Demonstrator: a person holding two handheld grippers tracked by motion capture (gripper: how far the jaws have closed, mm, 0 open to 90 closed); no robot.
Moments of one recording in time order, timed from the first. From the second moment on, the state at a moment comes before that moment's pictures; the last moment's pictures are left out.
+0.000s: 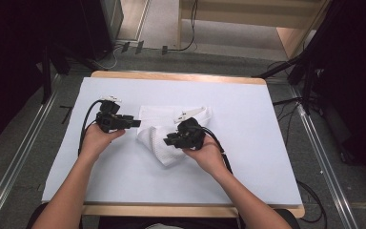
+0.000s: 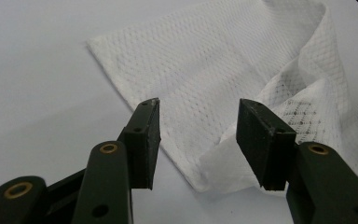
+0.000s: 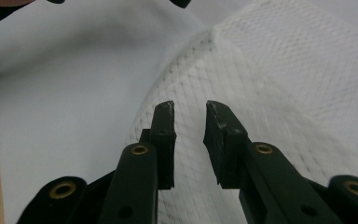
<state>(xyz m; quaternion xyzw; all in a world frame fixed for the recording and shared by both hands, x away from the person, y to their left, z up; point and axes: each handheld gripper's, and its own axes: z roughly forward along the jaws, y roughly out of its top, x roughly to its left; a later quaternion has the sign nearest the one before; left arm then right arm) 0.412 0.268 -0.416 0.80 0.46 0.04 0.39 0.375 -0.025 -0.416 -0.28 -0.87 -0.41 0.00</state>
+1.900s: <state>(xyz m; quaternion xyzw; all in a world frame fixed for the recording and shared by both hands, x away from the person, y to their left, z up) 0.390 0.303 -0.415 0.77 0.49 0.04 0.40 0.393 0.035 -0.421 -0.24 -0.88 -0.40 0.00</state>
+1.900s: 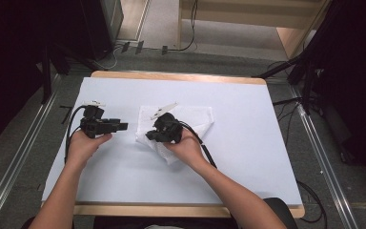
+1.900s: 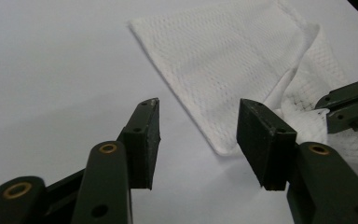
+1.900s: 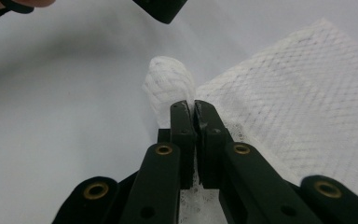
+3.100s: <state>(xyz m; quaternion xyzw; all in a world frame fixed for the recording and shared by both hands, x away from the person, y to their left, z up) 0.418 0.253 -0.457 0.82 0.45 0.00 0.35 0.354 -0.066 -0.398 -0.30 -0.85 -0.44 -0.02</state>
